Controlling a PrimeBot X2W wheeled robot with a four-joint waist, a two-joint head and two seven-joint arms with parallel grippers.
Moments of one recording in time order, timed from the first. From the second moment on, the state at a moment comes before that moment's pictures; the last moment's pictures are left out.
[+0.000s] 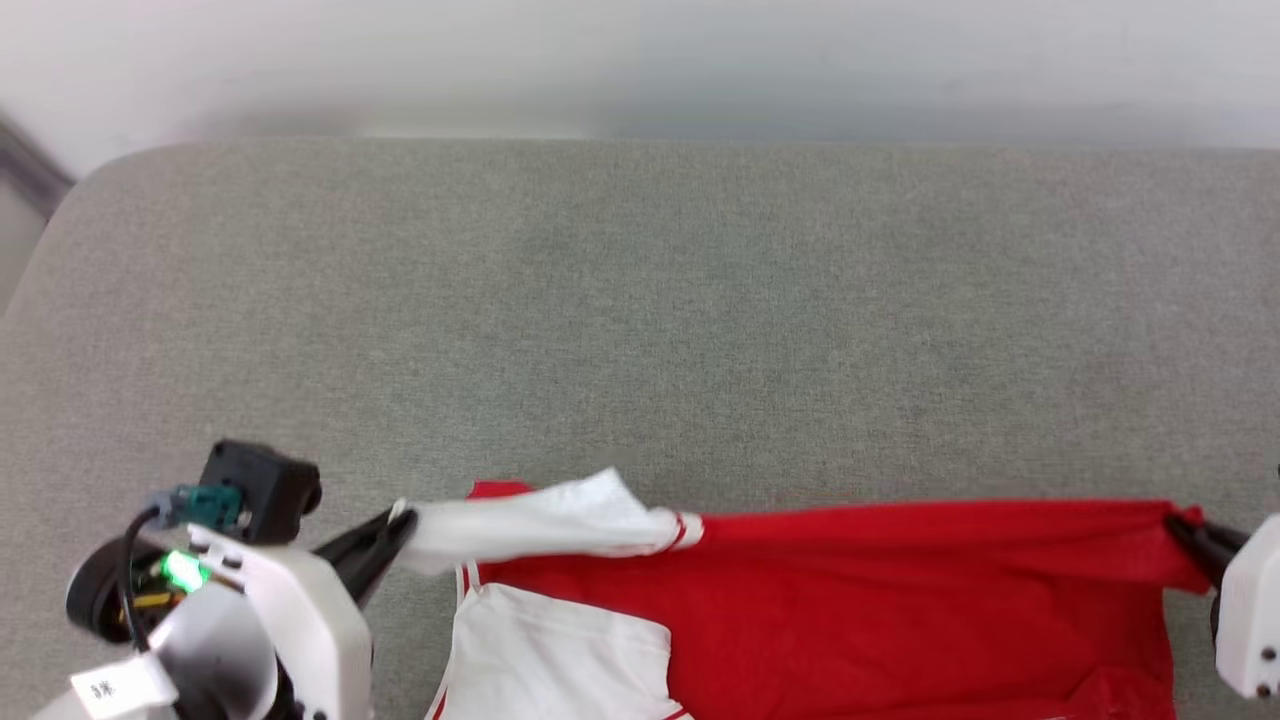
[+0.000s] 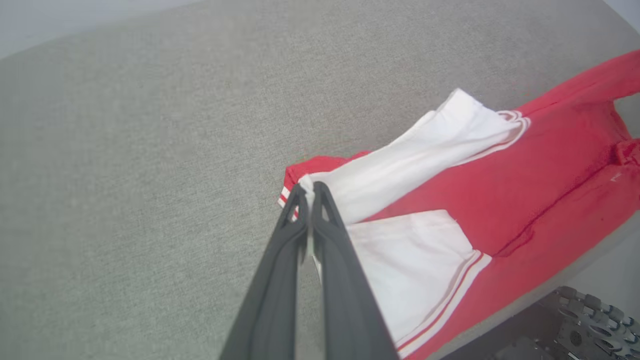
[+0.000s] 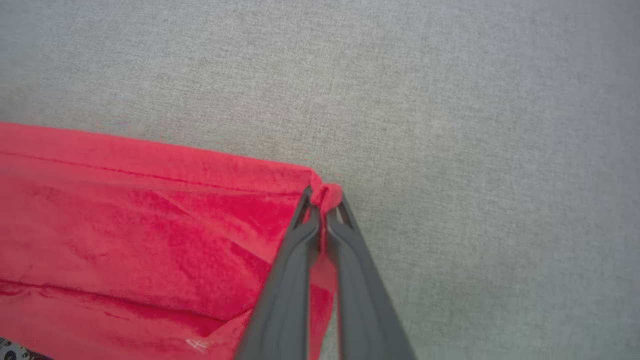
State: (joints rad) left arm -0.23 0.89 -0.57 -0.43 -0.87 0.27 0.43; right arm -0.07 -0.50 -0.05 -0.08 0.52 0.13 0.72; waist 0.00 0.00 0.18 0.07
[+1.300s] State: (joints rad) left arm -0.03 0.73 -0.67 -0.14 -0.90 0.22 0.22; right arm 0.12 -0.61 0.14 -0.04 0.61 0.13 0.52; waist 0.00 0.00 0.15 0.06
